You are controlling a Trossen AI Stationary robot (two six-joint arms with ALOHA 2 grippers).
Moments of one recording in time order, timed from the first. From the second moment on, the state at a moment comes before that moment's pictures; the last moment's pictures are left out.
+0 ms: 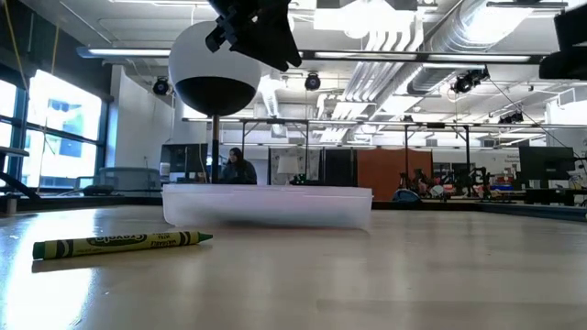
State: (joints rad) left arm -0.22 1.59 1.28 -0.45 -0.73 -0.53; right arm 0.73 1.42 0.95 -1.23 0.15 0.71
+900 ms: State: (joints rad) left arm -0.22 1.59 1.28 -0.44 -0.72 -0.53; right arm 0.51 1.83 0.95 -1.26 0.09 0.20
